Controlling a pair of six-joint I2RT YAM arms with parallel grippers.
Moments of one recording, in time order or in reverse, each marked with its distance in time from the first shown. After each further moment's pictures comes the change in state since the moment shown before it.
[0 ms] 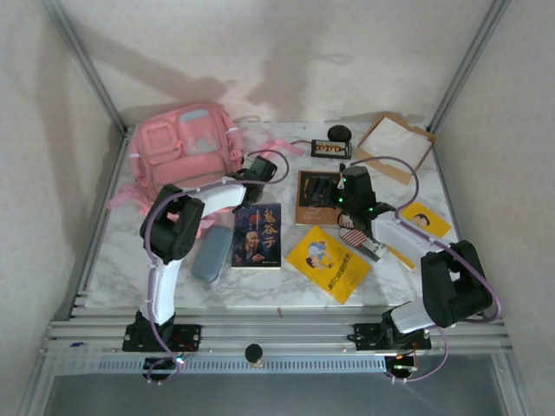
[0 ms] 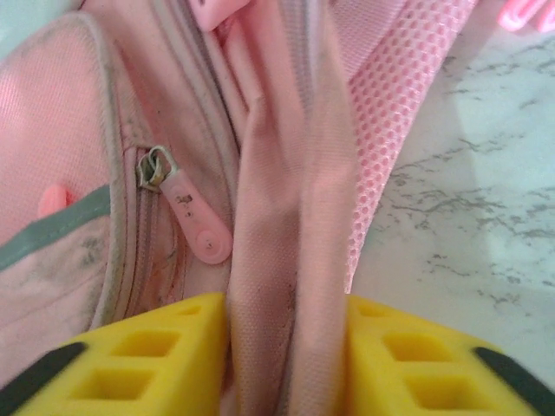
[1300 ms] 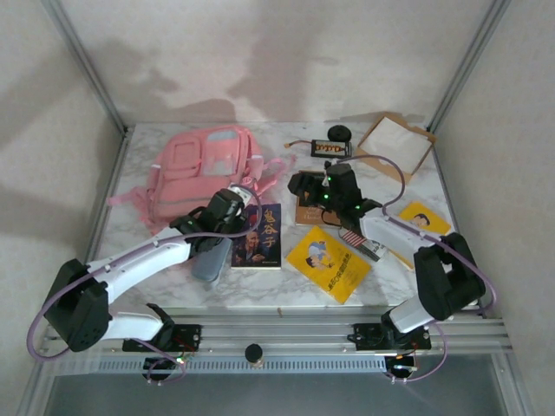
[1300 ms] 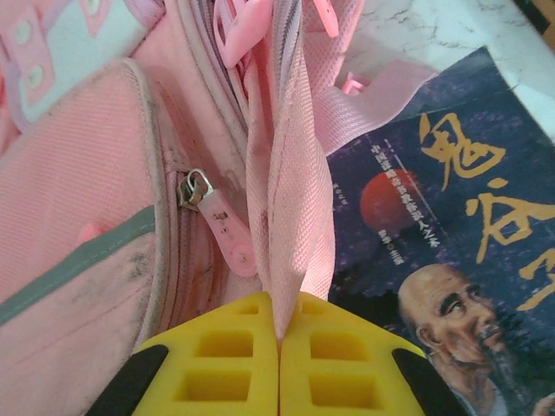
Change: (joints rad) left arm -0.122 -0.826 -0.641 0.049 0.312 0.159; right arm 0.110 0.079 0.078 0.060 -0.066 0.212
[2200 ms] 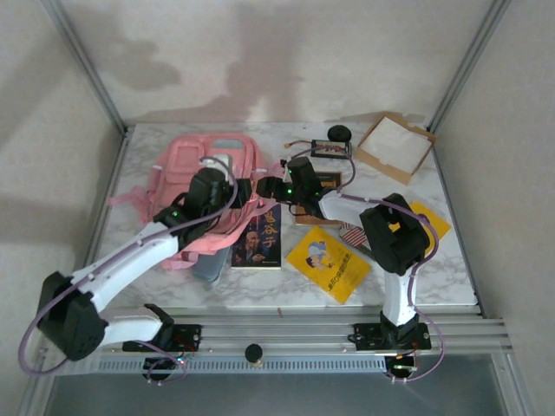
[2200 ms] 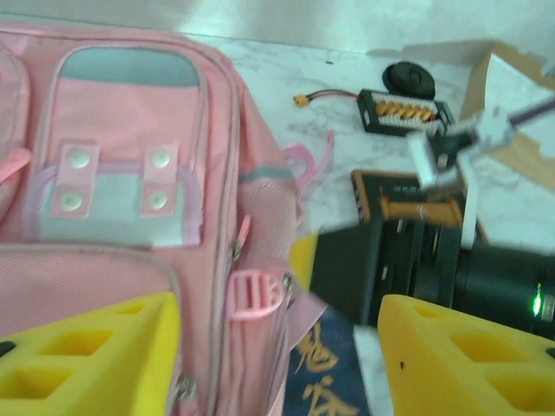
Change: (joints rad) left arm 0.092 -0.011 0.156 0.146 0.130 -0.449; right arm 0.103 0.418 0.300 0.058 -0.138 -0.151
